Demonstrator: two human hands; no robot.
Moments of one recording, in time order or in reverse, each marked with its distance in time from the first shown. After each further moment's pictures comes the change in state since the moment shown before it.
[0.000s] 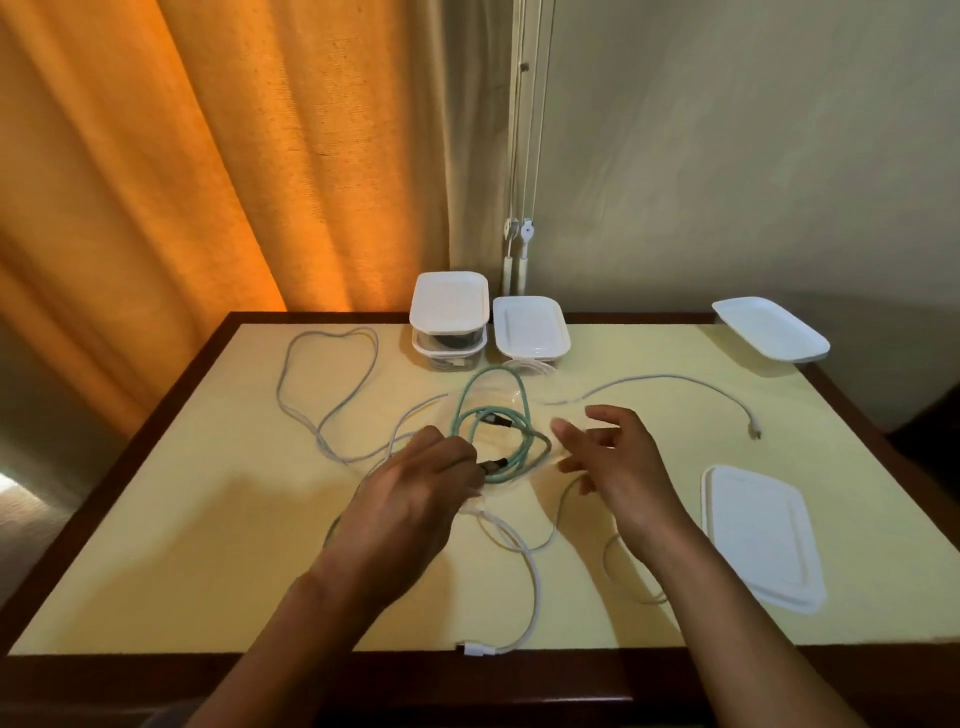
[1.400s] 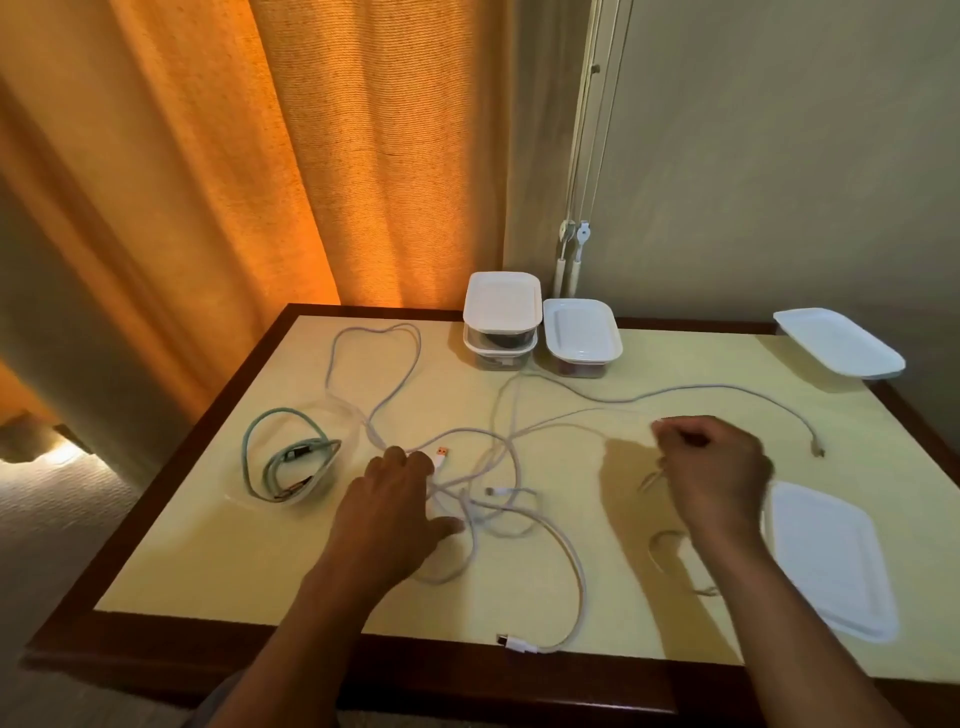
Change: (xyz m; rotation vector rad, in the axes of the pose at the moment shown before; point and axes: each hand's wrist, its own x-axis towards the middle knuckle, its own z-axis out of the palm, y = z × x) left_hand -0.037 -0.037 0.000 0.058 -0.296 -0.804; right_hand 0.004 -0.003 -0.005 -0.310 0.378 -0.189
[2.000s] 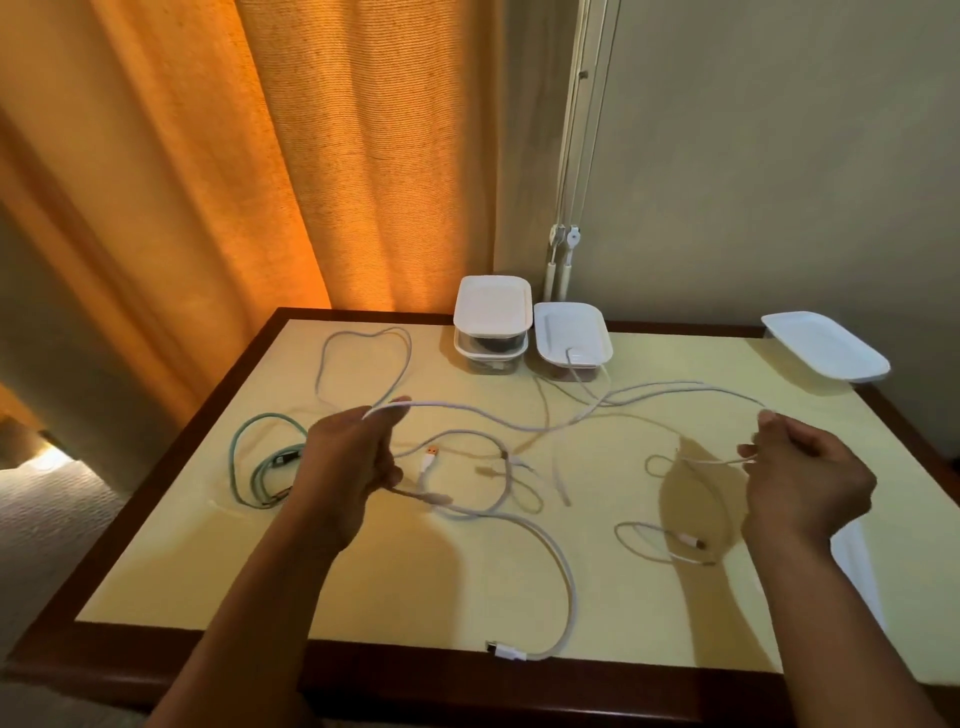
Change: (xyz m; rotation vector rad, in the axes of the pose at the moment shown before) left_hand 0.021 0.008 -0.043 -1.341 0.154 -0.318; right_hand 0.028 0.020 -0.037 0.311 0.443 0.183
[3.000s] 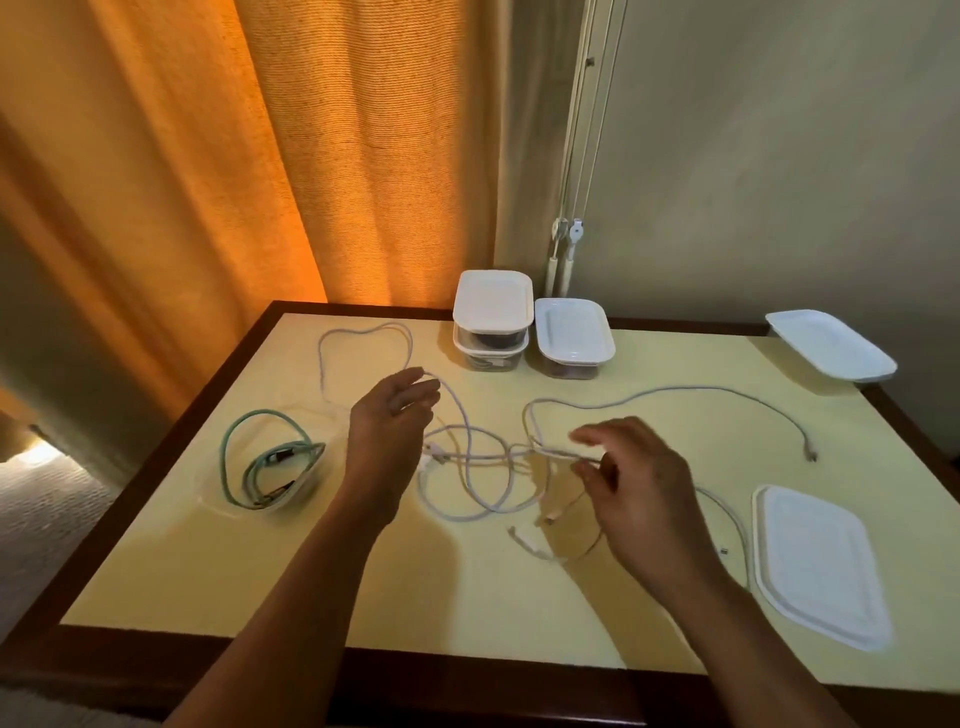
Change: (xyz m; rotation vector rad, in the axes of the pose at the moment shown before) left_hand 0.033 -0.026 0.029 0.070 -0.025 0.184; right_hand -0.083 -0.011 0.020 -0.411 -0.796 -0.815
